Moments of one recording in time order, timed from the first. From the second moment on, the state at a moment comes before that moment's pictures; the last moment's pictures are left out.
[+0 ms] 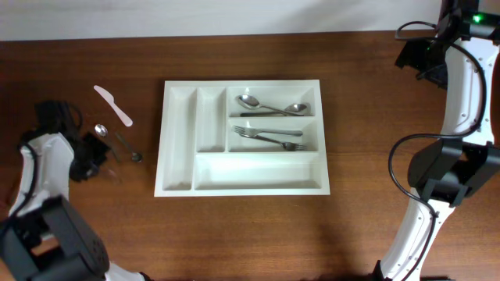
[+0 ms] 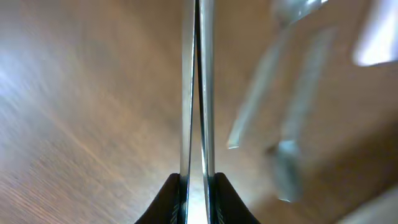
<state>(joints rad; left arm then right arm) 0.40 1.74 1.27 -0.87 -0.02 -0.45 -0.25 2.31 2.45 -1.33 0.08 0.38</state>
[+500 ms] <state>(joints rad) -0.06 1.55 1.36 -0.70 0.39 0.41 -0.25 2.31 2.45 -1.33 0.08 0.38</state>
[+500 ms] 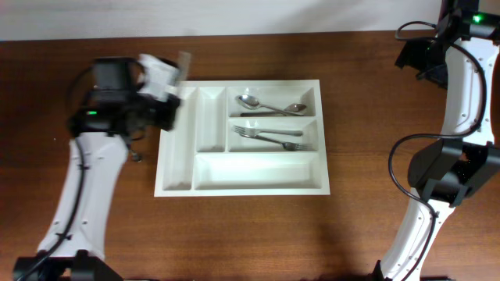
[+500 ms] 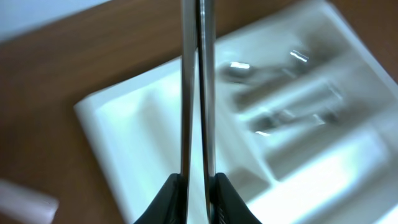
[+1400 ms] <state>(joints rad) -0.49 1.91 1.36 -0.98 0.21 0.98 -0.25 2.31 2.45 -1.33 0.08 0.38</state>
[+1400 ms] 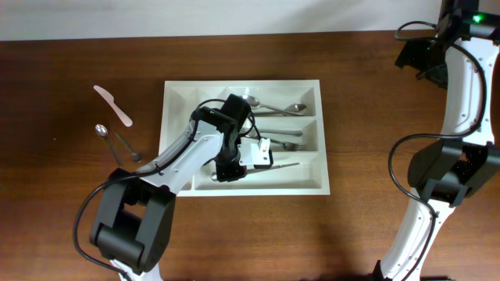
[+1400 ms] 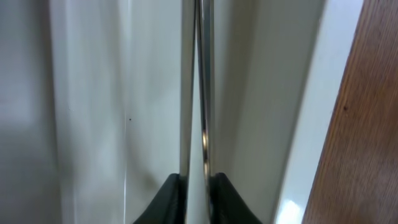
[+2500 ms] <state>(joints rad) -0.10 1.91 1.79 -0.88 -0.13 -0.02 -0.25 2.31 2.45 -1.33 0.08 0.38</state>
